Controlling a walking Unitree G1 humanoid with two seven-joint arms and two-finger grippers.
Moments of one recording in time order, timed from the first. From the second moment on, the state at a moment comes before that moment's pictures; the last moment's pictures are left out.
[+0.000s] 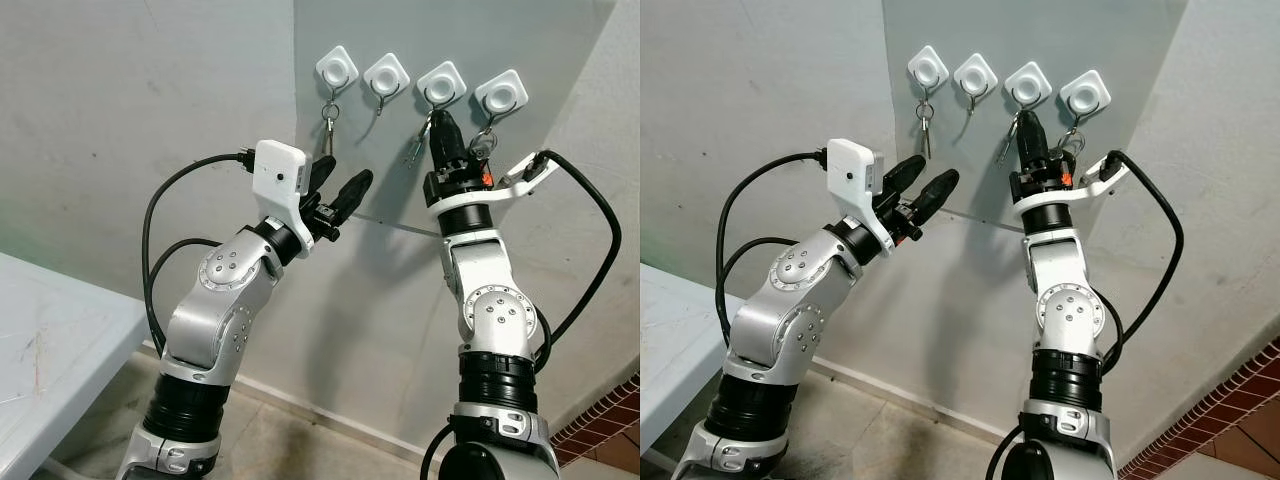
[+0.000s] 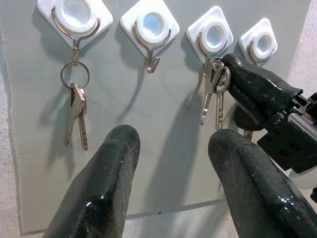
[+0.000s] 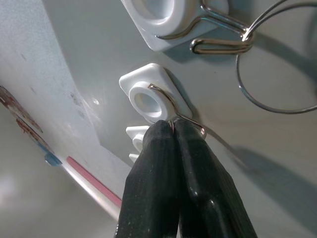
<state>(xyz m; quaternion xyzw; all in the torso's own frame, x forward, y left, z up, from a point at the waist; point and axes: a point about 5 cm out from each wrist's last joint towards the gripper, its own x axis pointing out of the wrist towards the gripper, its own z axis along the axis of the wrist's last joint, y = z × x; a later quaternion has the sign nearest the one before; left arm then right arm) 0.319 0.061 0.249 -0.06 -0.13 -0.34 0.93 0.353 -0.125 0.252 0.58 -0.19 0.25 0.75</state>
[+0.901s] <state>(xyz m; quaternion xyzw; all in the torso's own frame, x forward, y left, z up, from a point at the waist) 0.318 0.061 0.252 -0.06 -0.13 -0.34 0.93 0.353 -0.129 0.249 0.62 -0.19 0.24 0.72</state>
